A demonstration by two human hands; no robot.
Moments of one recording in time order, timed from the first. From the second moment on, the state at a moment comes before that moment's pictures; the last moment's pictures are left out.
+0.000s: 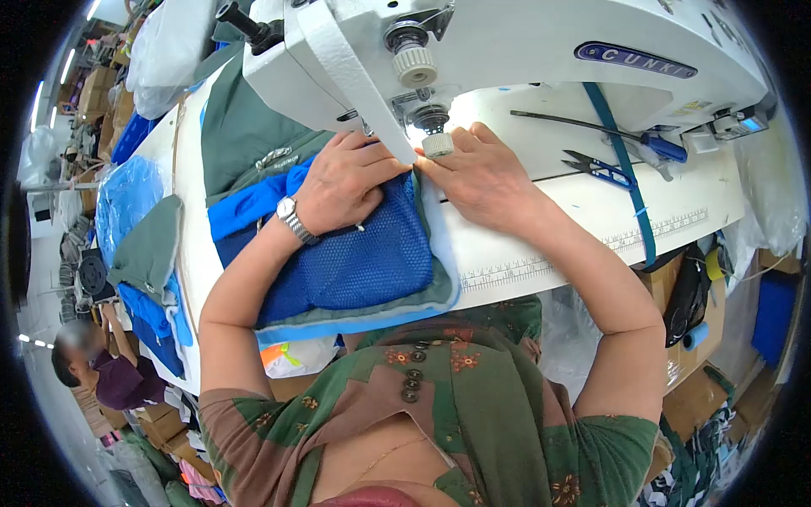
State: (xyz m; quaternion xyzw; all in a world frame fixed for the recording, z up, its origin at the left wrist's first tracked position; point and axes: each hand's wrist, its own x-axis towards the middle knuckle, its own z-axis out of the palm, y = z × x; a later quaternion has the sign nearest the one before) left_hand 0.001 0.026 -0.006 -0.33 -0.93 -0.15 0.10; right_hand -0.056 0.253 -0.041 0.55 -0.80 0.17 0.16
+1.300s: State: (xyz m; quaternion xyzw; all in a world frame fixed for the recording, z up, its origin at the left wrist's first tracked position) left_hand 0.142 0.101 -0.011 -0.20 -0.92 -0.15 0.30; right_hand 0.010 0.282 -0.036 0.59 -0.73 0.32 0.16
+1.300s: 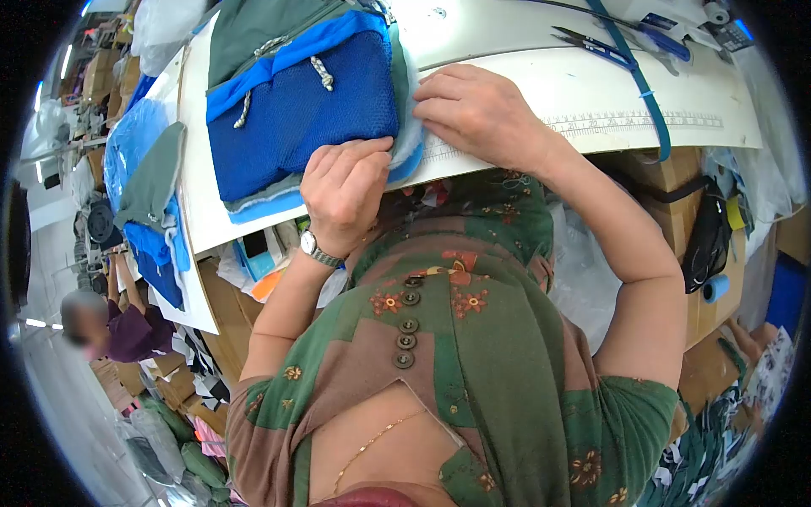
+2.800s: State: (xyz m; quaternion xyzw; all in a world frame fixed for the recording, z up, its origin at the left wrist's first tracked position) left_hand 0.156 0.097 -0.046 -0.23 -0.90 -0.26 0.27; right_hand 0.042 0.273 -0.069 0.65 -0.65 0.34 0.20
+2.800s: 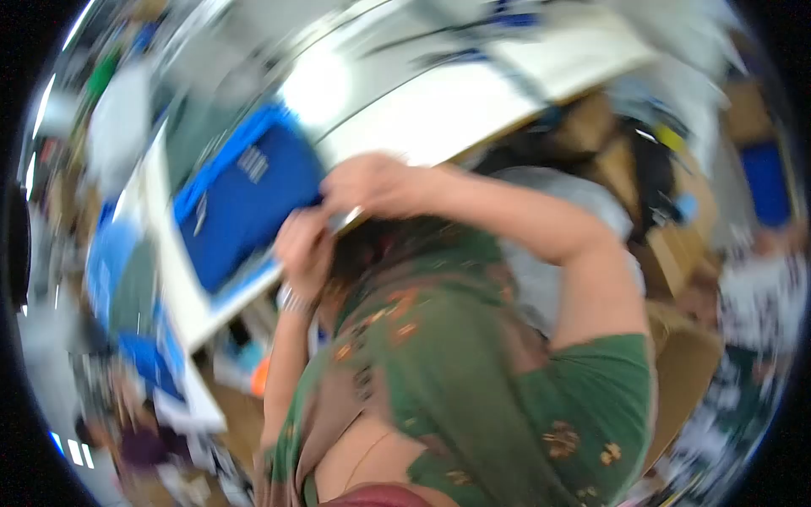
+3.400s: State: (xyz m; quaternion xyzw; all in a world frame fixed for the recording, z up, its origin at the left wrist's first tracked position) left_hand 0.147 0.085 -0.042 -0.25 -0.91 -0.23 0.24; right_hand 0.031 0.260 -0.047 0.67 -0.70 0.11 0.21
